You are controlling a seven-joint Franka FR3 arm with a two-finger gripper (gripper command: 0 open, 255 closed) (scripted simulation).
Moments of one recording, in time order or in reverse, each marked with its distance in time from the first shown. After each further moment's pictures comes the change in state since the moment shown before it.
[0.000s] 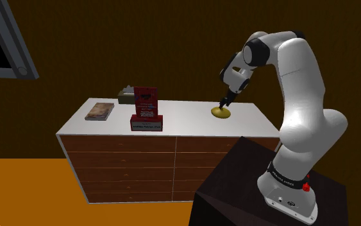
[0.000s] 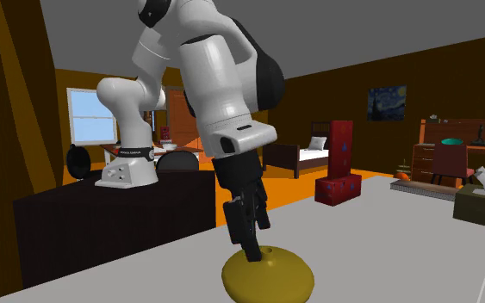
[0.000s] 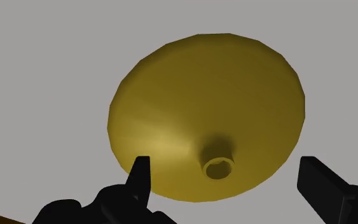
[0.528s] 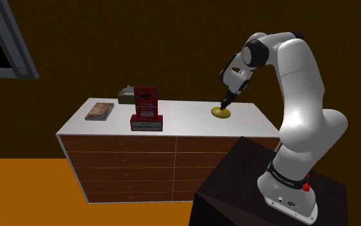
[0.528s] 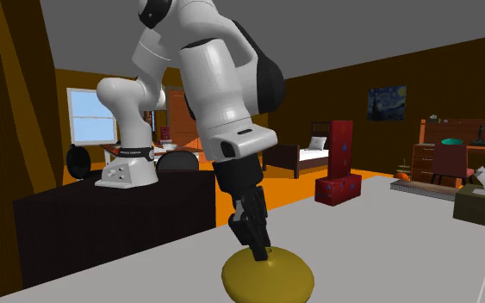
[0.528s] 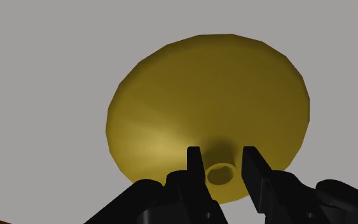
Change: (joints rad) arm -0.006 0.013 0.007 0.008 0.009 0.006 -0.007
